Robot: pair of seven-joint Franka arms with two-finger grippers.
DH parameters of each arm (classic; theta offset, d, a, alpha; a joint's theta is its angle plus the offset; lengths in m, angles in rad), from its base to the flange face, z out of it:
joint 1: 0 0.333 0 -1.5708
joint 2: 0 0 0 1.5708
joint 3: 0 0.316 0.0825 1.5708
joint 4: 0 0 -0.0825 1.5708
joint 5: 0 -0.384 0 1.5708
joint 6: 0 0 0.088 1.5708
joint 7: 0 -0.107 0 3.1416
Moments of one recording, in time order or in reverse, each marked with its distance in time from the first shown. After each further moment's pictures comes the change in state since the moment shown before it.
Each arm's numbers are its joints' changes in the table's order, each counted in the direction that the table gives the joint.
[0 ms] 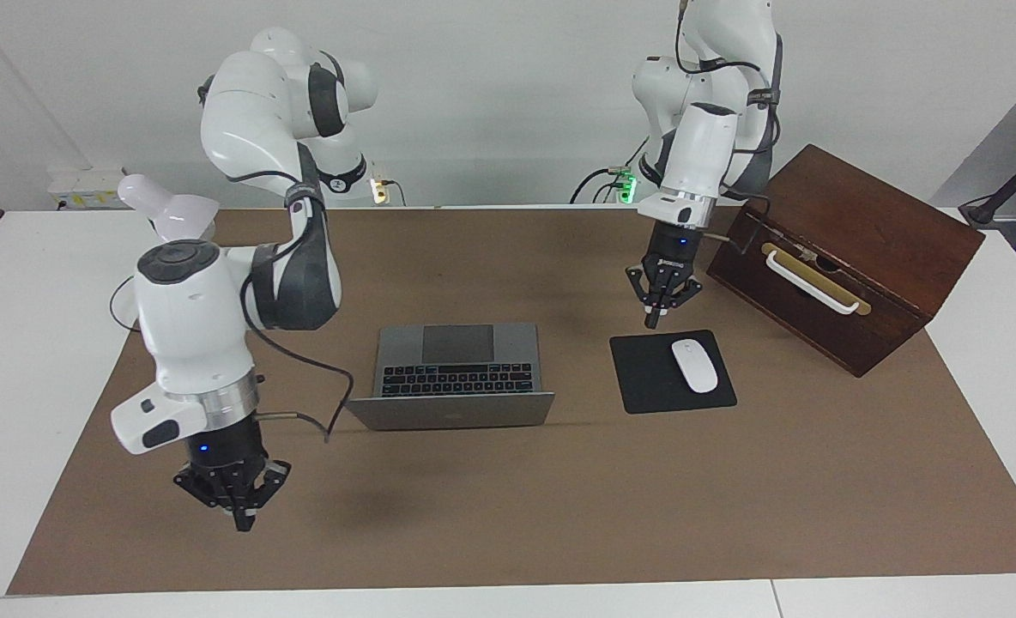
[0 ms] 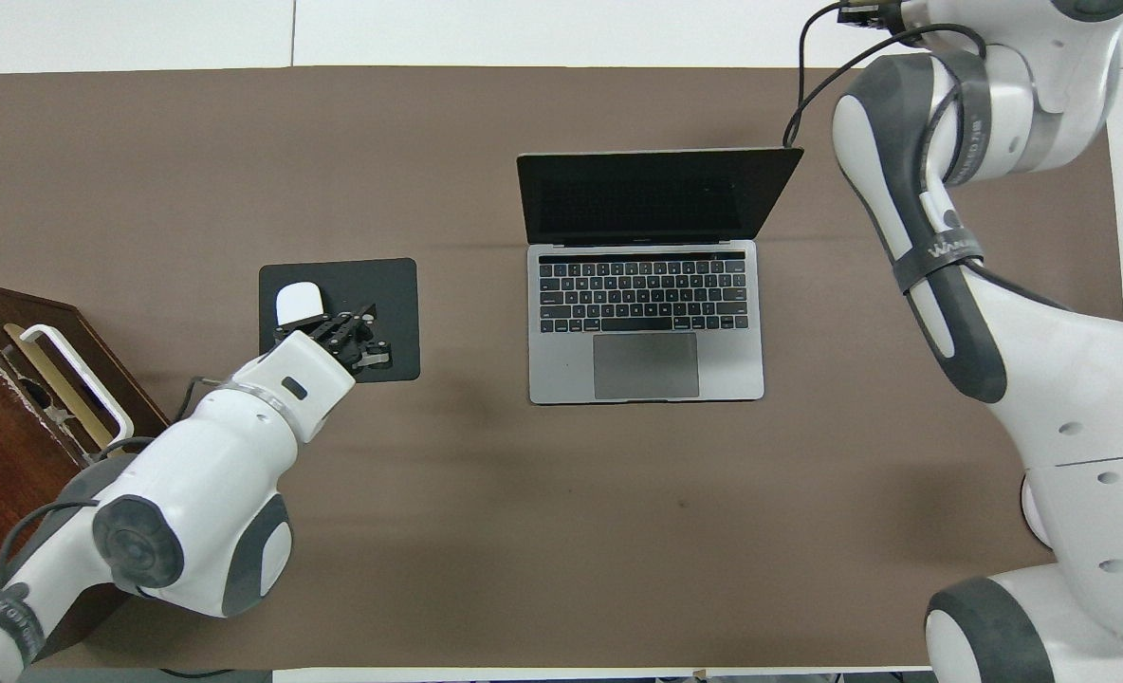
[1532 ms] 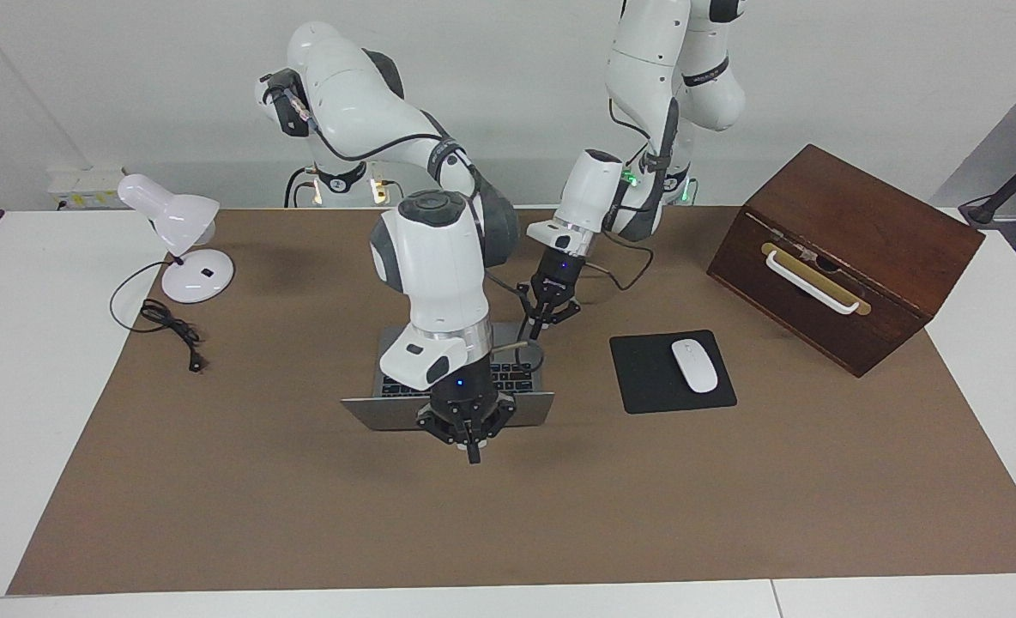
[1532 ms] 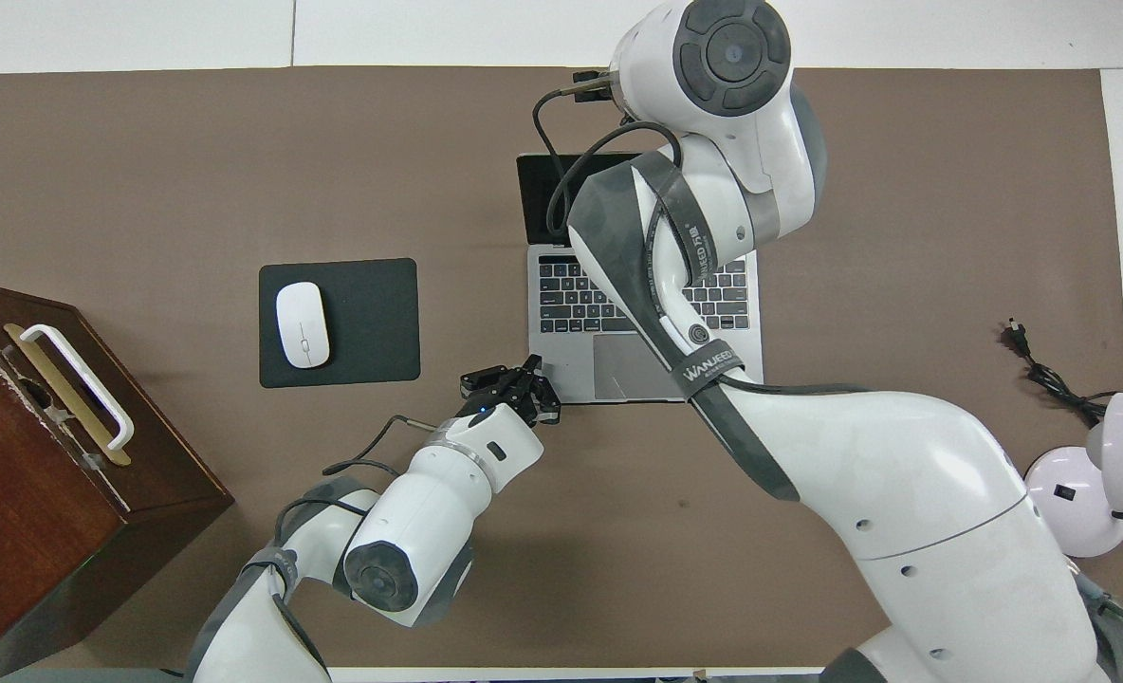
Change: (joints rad) left arm -0.355 0.361 0.003 0.076 0.194 -0.329 0.064; right arm 0.292 -0.005 -0.002 0.006 -0.002 0.045 -0.145
